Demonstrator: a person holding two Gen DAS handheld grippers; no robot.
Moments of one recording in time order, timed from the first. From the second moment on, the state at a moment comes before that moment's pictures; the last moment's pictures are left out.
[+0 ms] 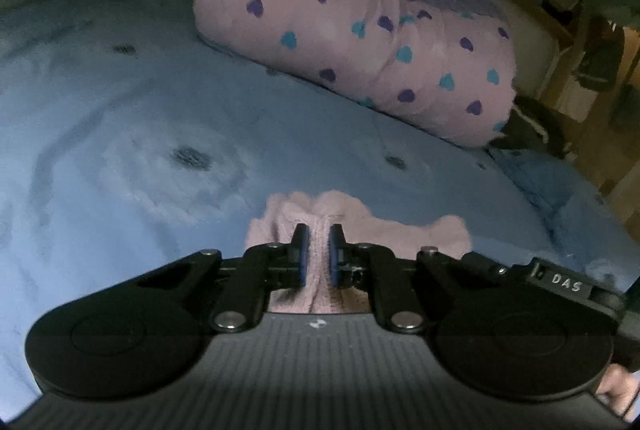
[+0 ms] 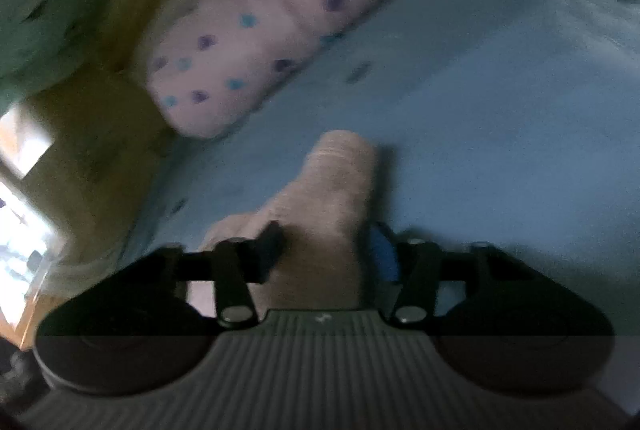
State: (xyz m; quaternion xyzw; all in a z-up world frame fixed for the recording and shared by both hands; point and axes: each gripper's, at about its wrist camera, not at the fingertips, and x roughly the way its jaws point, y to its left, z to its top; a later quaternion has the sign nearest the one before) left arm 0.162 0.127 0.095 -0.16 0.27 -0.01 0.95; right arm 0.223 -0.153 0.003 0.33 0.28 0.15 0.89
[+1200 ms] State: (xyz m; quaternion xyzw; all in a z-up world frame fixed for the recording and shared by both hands) left arm 0.279 0.110 0.069 -0.16 0.36 -0.01 0.92; right arm 0.184 -0.140 0.006 0.25 0.23 0.16 0.93
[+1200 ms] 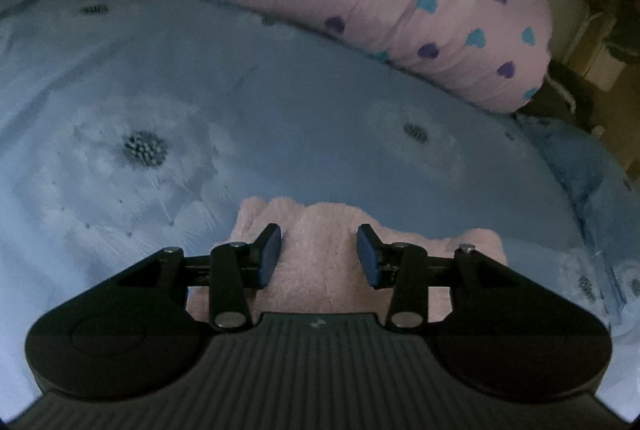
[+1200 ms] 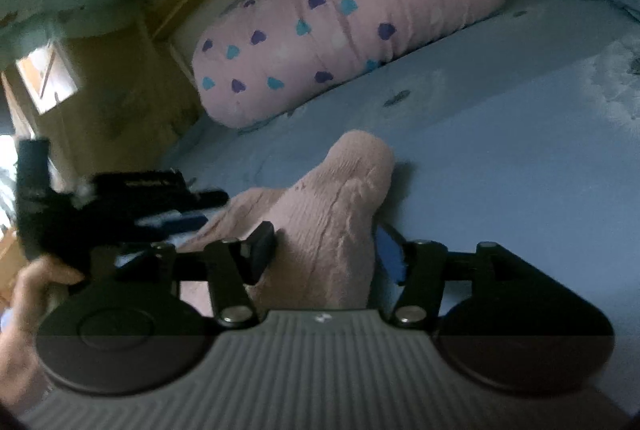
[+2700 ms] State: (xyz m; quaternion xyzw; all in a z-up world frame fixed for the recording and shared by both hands) left arm 0.136 0.137 0.074 -0.13 0.36 0.04 0.92; right arm 0.112 -0.122 0.016 0.19 0.24 0.11 0.94
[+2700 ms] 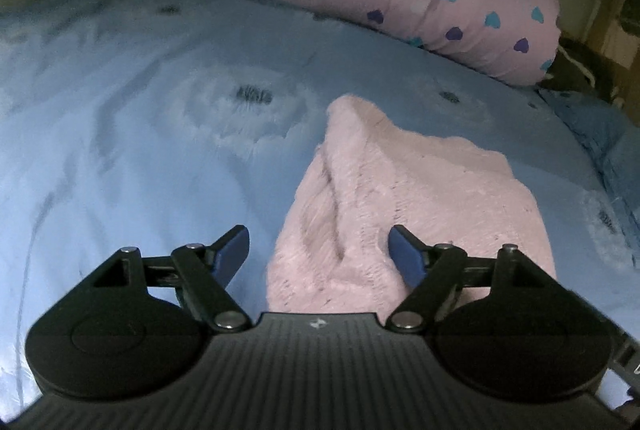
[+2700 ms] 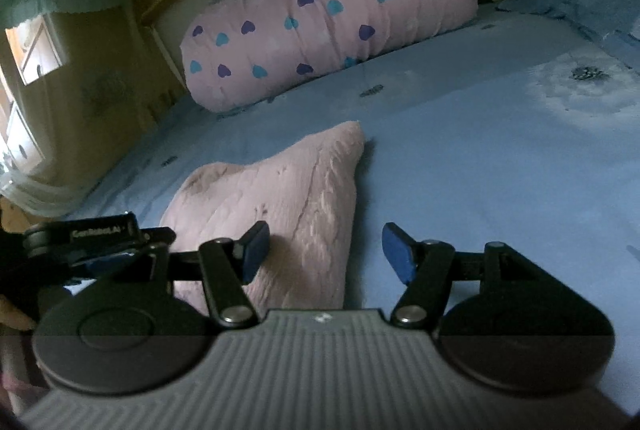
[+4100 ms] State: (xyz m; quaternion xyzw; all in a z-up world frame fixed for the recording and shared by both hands) left arm 0.151 0.182 0.039 -0.33 0.39 -0.09 0.85; right arm 0.194 -0.138 -0.027 0.40 0.35 0.22 0.82
